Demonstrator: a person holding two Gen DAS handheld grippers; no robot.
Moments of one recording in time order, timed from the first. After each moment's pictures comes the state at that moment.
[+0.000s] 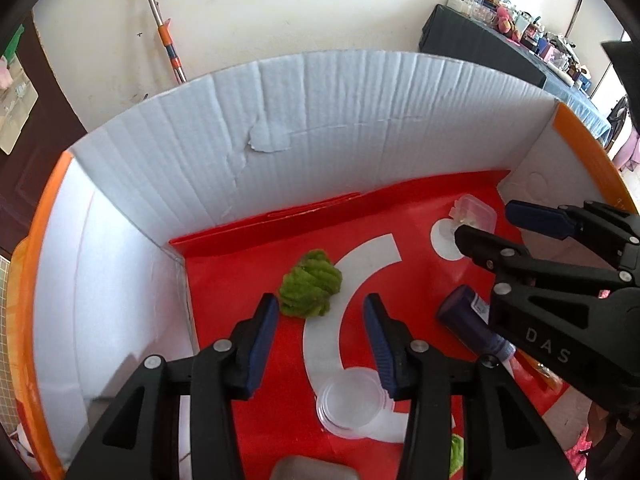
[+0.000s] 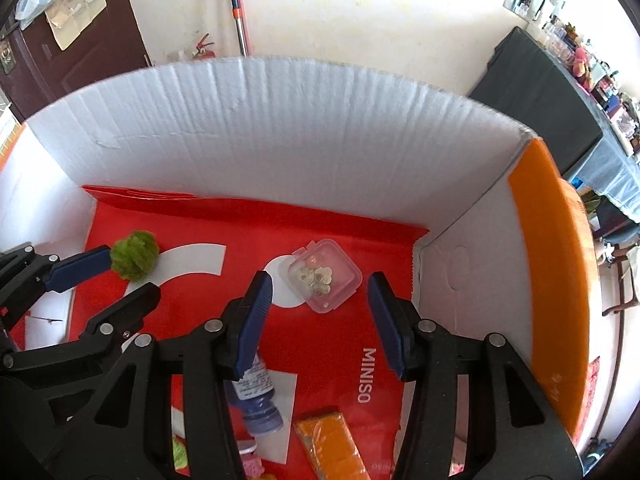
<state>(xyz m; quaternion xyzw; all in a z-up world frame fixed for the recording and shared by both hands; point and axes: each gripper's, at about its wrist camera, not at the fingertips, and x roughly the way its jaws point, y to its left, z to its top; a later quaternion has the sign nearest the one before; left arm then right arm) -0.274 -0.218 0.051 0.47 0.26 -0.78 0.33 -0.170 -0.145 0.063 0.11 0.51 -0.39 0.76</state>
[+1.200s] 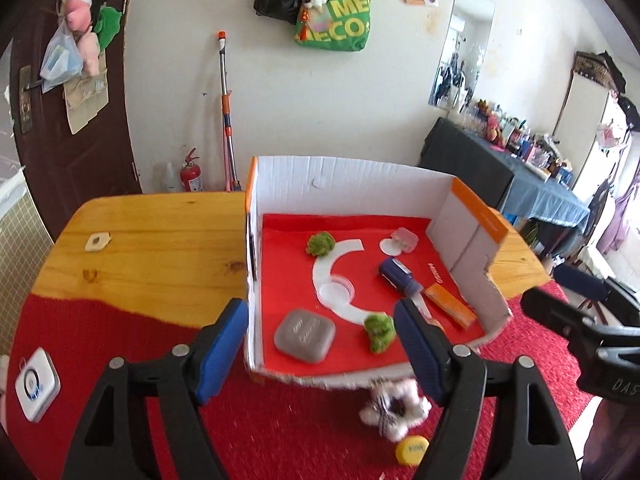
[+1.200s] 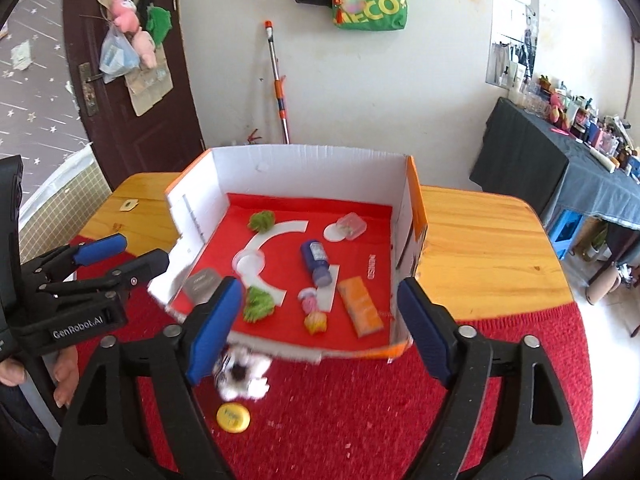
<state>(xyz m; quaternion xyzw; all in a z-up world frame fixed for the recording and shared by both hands) -0.144 -0.068 0.124 0.26 0.26 -0.83 0.41 -0.309 -0.011 0.135 0.05 0.35 -0.33 0.88</state>
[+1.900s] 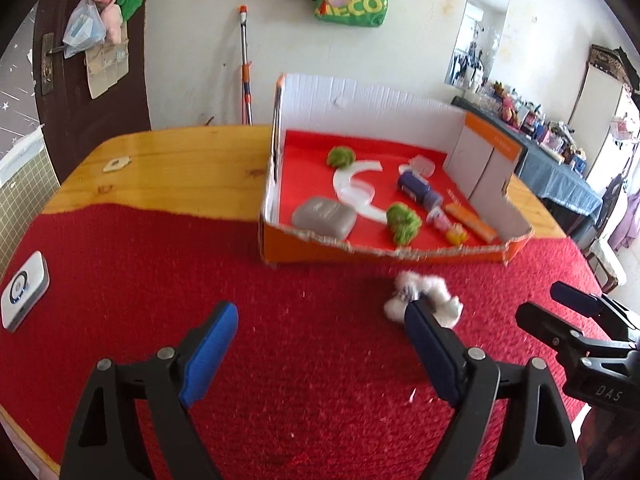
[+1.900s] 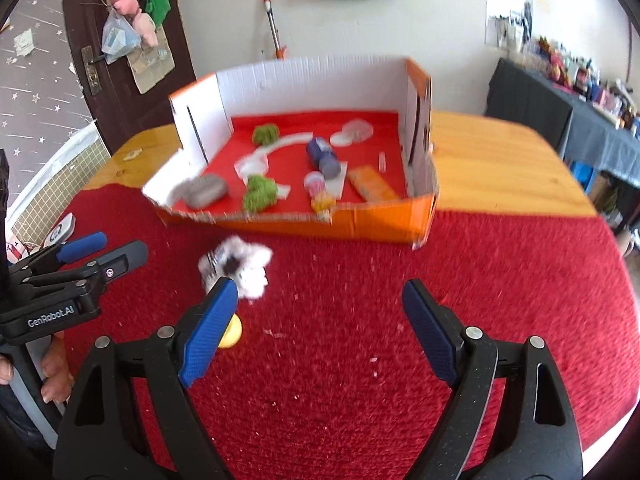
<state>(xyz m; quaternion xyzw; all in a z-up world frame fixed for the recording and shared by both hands) -0.131 -0.021 0.053 0.29 0.28 -0.81 0.43 -0.355 -0.002 0.045 0.09 0.37 -0.32 0.87</state>
